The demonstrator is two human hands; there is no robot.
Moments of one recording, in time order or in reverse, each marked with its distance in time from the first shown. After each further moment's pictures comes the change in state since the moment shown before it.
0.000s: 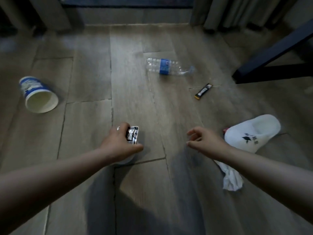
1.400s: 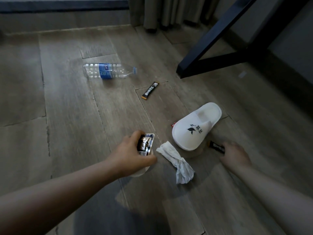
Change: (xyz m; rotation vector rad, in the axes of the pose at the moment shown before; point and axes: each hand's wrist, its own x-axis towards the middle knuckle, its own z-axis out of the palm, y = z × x) left_hand -0.029 0.155 0.074 -0.165 -0.264 0.375; right_hand -0.060 0.227 -0.073 -0.480 0.297 0.551
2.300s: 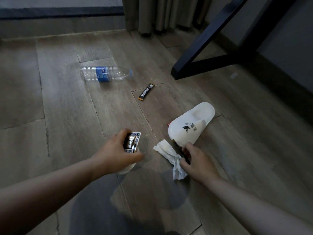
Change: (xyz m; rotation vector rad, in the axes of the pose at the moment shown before) left_hand -0.008 -0.020 -0.017 0.041 0.058 -0.012; right_hand -0.072 -0.069 0.014 0.468 0.084 -0.447
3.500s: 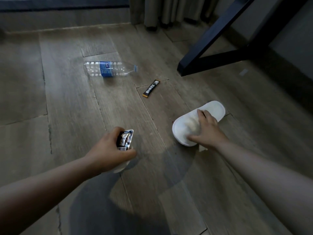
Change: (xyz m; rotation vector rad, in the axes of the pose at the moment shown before) left_hand 0.003 -0.019 -0.014 0.001 0.029 -0.054; right_hand 0.093 0.021 -0.034 -0.206 -0.075 0.125
